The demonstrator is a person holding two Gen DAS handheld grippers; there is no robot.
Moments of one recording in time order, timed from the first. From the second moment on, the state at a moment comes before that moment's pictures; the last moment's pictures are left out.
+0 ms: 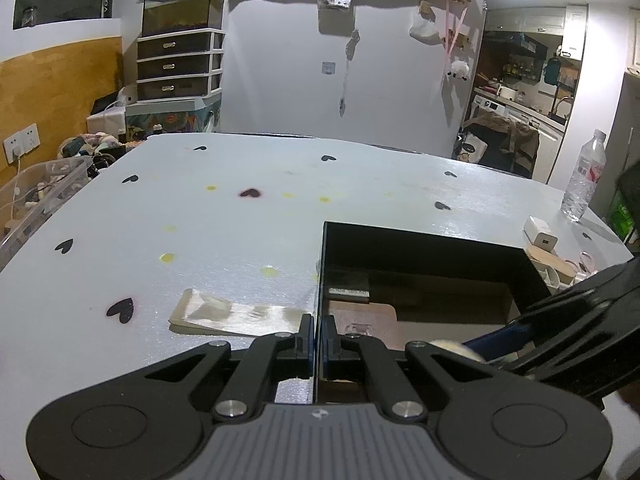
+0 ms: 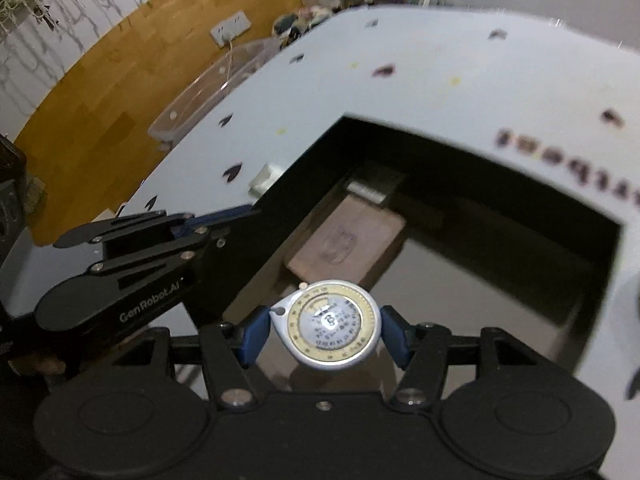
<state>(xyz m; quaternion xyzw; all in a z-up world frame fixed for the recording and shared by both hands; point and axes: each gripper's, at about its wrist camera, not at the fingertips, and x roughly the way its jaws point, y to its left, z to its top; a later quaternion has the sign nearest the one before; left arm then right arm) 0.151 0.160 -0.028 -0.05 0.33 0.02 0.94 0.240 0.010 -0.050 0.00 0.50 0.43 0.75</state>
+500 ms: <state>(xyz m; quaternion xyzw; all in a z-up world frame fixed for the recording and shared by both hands) 0.150 0.166 -0.031 -0.06 0.32 0.01 0.94 0.235 -0.001 -0.042 -0.12 0.51 0.45 0.72</state>
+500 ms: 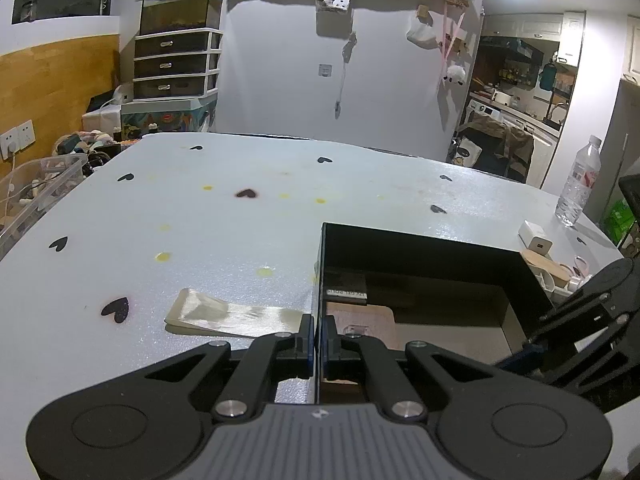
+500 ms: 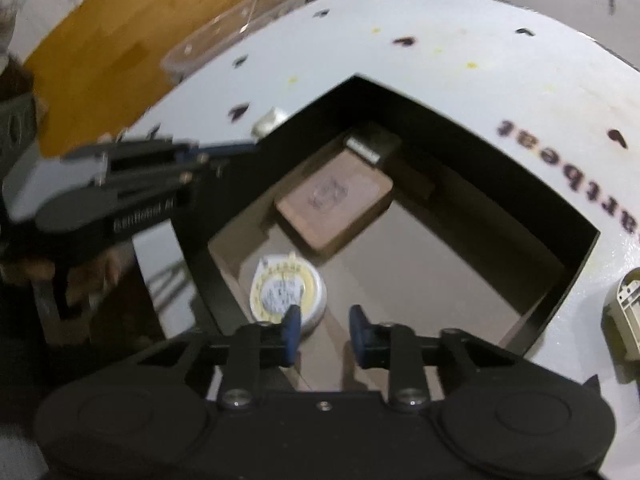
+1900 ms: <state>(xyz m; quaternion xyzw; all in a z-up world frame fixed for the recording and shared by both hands) 0.151 0.164 -0.029 -0.05 0.33 0.02 0.94 0.225 -0.028 -0.009 -0.03 0.46 0.46 0.76</state>
